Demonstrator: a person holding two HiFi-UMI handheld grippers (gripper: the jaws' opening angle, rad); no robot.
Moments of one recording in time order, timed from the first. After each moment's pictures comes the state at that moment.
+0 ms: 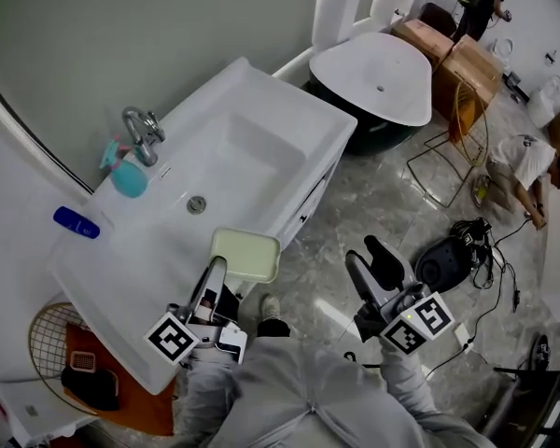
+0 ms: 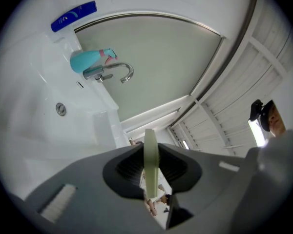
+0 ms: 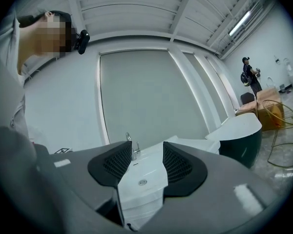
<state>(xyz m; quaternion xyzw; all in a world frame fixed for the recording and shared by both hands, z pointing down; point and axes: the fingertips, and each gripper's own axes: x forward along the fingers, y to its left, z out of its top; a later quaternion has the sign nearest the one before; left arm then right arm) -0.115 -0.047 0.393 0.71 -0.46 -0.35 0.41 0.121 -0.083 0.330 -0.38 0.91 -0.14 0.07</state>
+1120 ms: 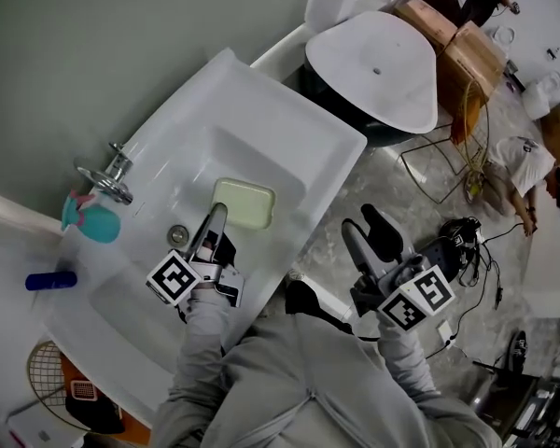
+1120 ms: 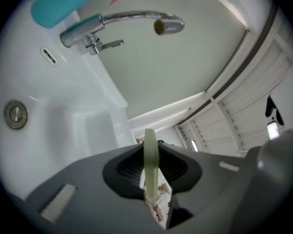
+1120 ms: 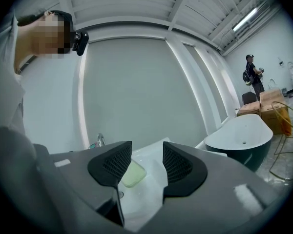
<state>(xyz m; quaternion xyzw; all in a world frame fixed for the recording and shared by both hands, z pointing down) -0.154 -0.312 0.469 0.69 -0.46 -0.33 0.45 0.073 -0.296 0.345 -0.39 0.91 -0.15 0.03</state>
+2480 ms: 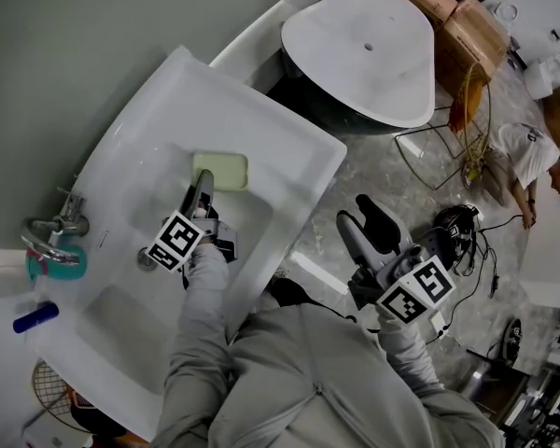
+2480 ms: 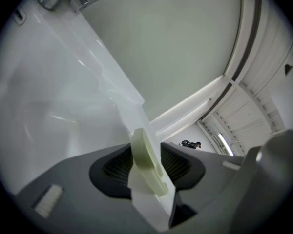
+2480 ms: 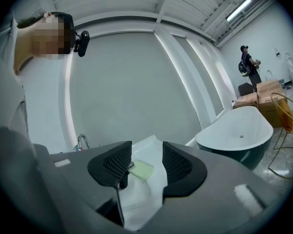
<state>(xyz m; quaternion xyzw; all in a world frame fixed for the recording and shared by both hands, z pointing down) -0.129 -0.482 0.571 0.64 -0.58 -0.25 0.43 0.134 -0.415 0.383 -0.40 0.90 -0.19 0.01</state>
